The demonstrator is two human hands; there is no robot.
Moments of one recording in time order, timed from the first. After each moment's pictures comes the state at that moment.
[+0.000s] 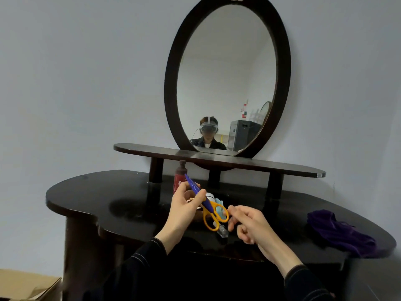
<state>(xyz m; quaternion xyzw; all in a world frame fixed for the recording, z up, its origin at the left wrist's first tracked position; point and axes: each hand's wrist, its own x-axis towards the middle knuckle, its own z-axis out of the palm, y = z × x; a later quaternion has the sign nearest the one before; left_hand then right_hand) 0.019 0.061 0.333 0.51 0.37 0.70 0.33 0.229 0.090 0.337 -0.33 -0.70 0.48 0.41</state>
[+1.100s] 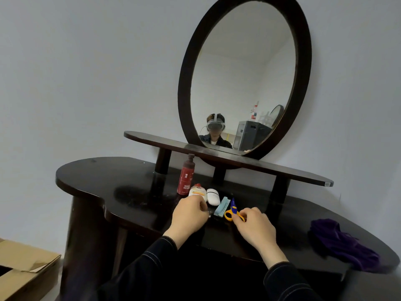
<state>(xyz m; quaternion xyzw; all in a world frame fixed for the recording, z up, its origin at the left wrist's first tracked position) 0.023 0.070 0.316 0.58 0.68 0.44 0.04 0.213 0.122 0.324 -0.61 -0.76 -0.01 0.24</state>
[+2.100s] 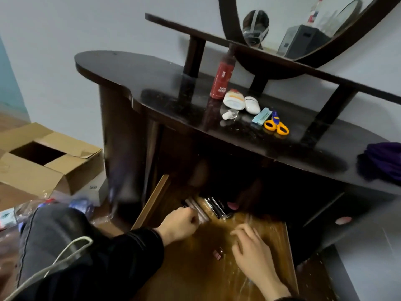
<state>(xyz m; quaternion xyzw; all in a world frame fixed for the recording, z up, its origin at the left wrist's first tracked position) 0.013 -0.029 0.060 0.64 0.70 0.20 0.24 0.264 0.015 0.050 -0.46 -0.88 0.03 0.11</state>
